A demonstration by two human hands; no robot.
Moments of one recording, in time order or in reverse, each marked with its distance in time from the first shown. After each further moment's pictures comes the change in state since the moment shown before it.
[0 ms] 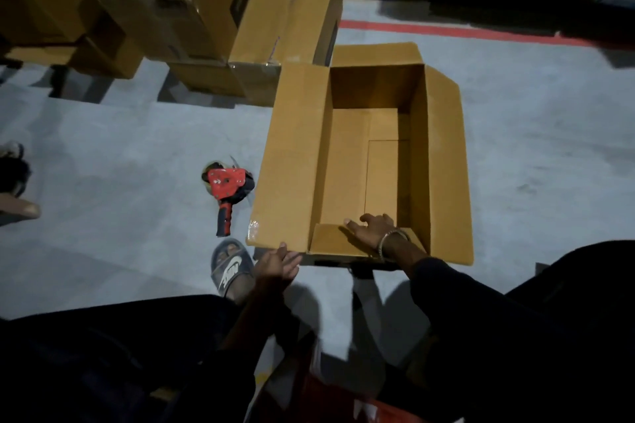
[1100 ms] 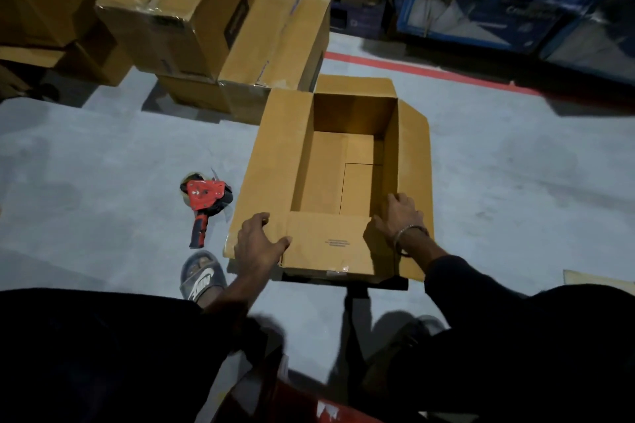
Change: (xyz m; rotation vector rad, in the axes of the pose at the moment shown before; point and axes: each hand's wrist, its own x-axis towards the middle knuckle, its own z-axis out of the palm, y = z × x) left_hand -0.017 0.043 0.038 1.024 0.163 0.765; right_hand -0.032 0.042 -0.104 -0.292 0.474 -0.090
